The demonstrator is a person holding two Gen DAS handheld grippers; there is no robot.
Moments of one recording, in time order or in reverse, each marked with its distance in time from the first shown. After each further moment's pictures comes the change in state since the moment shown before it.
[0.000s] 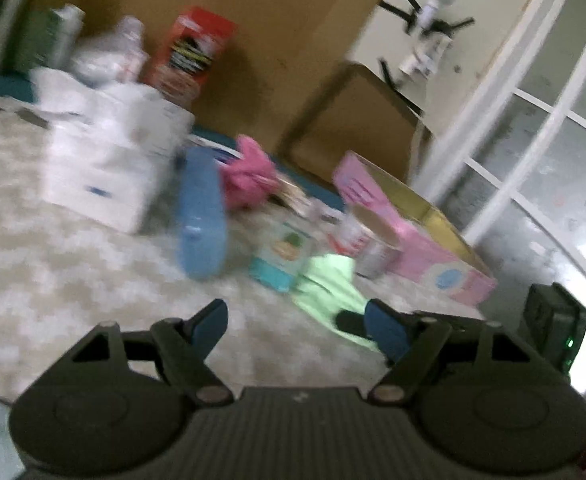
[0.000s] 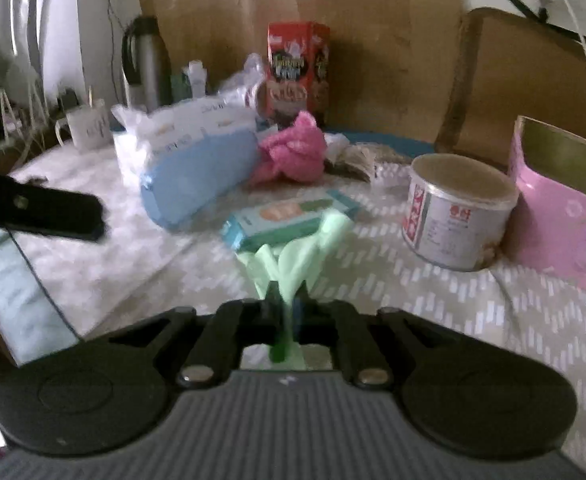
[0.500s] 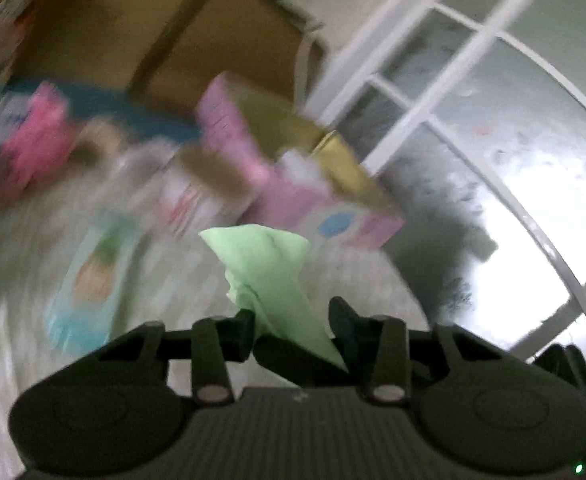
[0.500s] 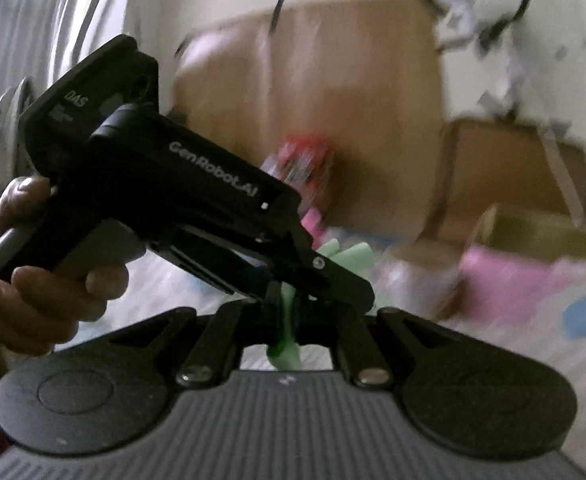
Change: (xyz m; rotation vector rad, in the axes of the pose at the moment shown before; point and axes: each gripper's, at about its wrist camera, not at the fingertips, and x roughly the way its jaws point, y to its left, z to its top) left arm 0.091 -0.089 0.019 0.066 0.298 -0.286; right arm -0.093 0.003 -0.022 -0.065 -0.358 -0.028
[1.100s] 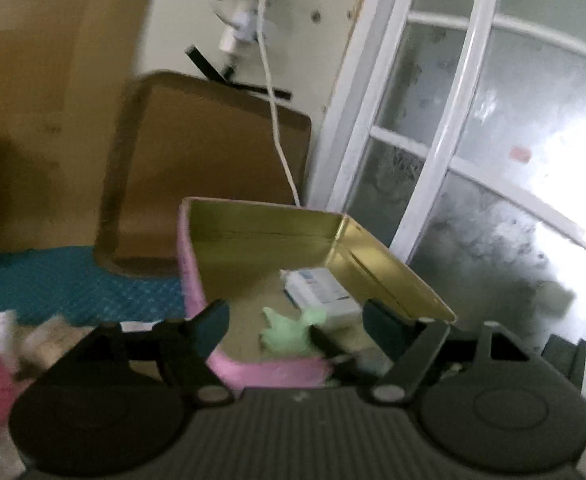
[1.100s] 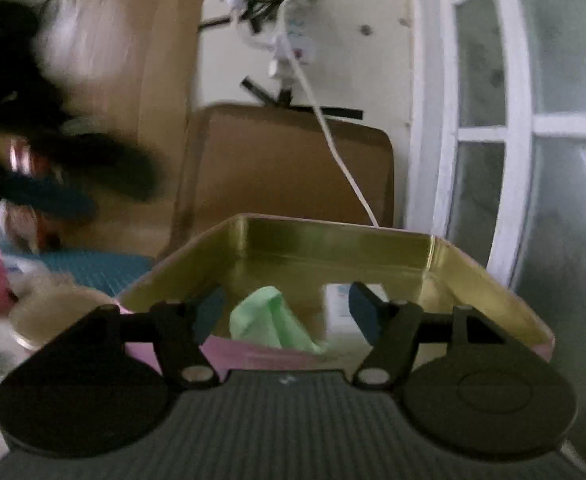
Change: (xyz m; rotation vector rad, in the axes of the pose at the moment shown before) left arm 0.108 -0.096 0.103 0.302 -0.205 0.212; right arm 0.059 -0.167 0.011 0.091 0.010 -0.554
